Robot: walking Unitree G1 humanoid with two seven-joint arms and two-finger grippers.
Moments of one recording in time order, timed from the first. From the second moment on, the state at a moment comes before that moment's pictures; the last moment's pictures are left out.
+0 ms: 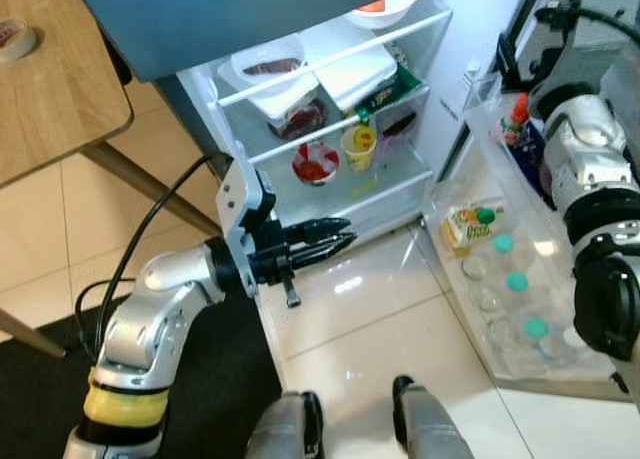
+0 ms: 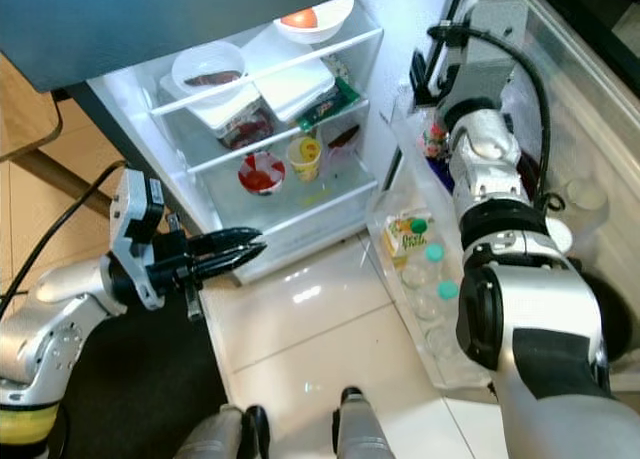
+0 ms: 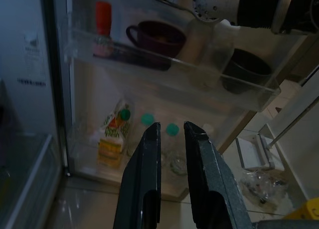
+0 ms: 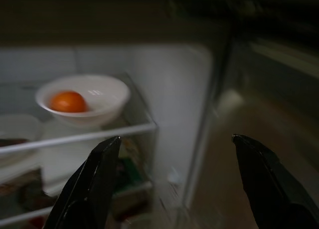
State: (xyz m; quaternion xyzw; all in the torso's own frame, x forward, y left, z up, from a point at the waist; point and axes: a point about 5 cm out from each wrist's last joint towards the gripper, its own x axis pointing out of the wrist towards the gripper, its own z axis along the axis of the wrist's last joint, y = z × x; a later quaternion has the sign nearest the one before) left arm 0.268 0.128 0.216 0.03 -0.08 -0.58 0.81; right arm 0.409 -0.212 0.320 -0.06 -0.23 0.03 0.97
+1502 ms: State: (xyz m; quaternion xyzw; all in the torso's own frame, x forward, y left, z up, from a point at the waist) left arm 0.254 0.205 -0.009 -0.10 0.25 -0.23 0.94; right arm 0.226 -0.222 -0.038 0.07 0.34 0.12 0.93
